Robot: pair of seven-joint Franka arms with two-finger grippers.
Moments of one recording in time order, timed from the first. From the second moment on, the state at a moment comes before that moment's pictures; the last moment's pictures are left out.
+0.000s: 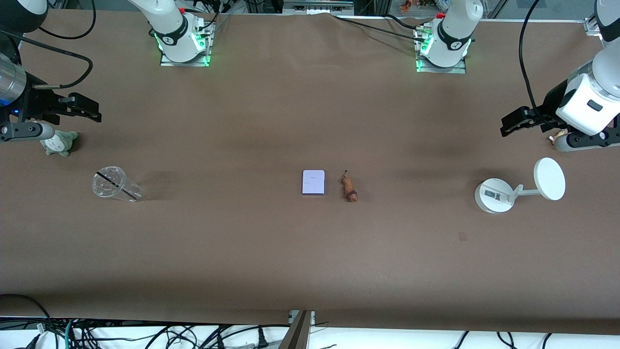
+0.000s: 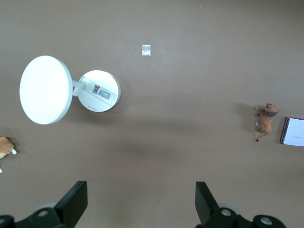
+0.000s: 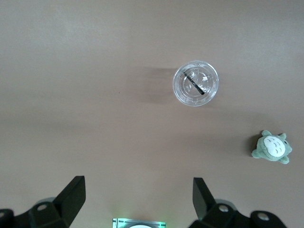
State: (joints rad) left arm 0.00 0.06 -0.07 -1.58 -0.03 1.57 -0.22; right arm 0.11 0.07 -0.09 -1.57 -0.01 1.50 -0.06
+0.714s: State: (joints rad) left arm -0.21 0.34 -0.18 -1.61 -0.04 1.99 -0.58; right arm 0.11 0.07 -0.09 -1.57 -0.01 1.51 -0.06
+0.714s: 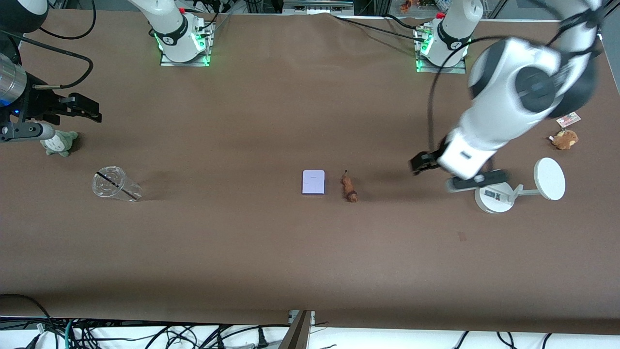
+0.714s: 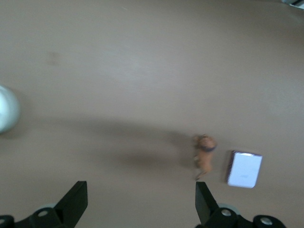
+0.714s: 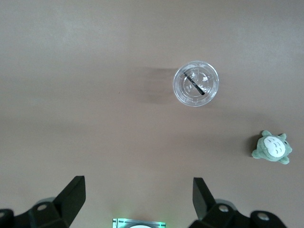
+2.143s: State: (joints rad) left arm -0.46 0.75 -0.18 -1.59 0.26 2.36 -1.00; right arm 0.11 0.07 -0.09 -1.56 -0.01 1.51 -0.06
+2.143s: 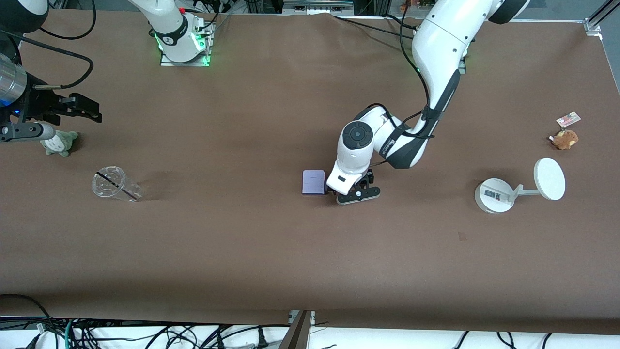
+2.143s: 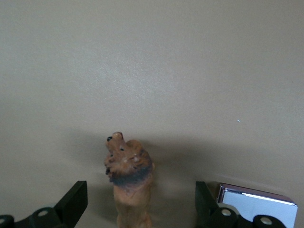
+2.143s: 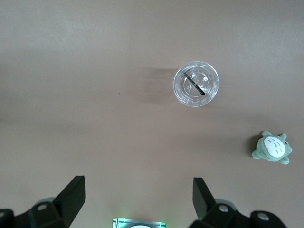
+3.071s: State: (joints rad) left arm -0.32 0.66 -0.18 -1.62 0.32 2.35 -0.81; right arm 0.19 0.08 -0.08 -1.56 -0.01 1.52 0.01
